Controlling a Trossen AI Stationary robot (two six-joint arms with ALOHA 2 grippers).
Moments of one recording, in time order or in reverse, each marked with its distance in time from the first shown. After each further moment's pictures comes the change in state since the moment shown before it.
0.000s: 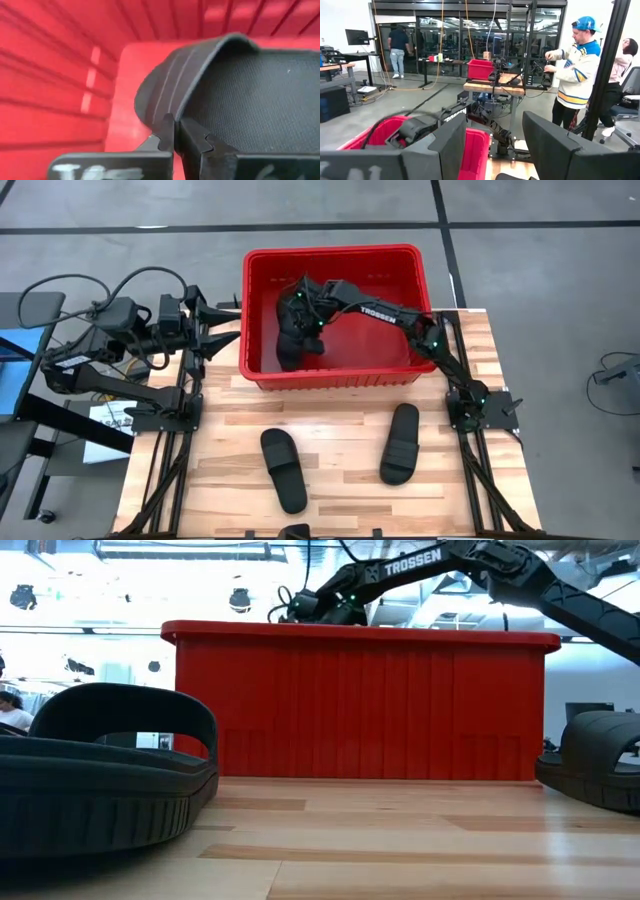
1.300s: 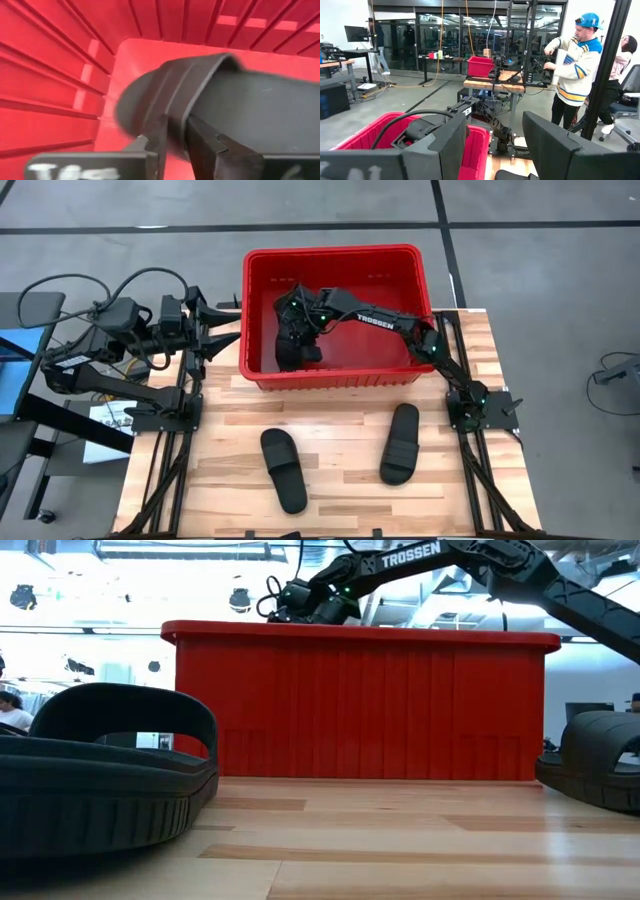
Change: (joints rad) left arm 0.000 0.000 0.000 -0.018 -0.002 -0.005; right arm 0.061 0.004 0.001 0.031 0.123 -0.079
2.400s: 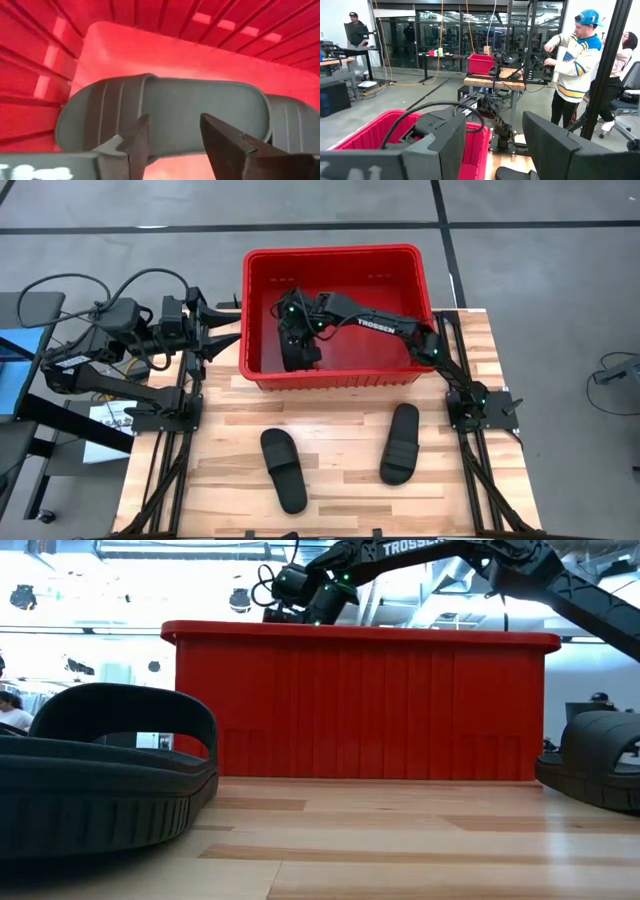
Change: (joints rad) left arm 0.000 0.000 0.000 -0.016 0.000 0.001; right arm 0.042 -0.023 0.006 0.007 0.232 -0.083
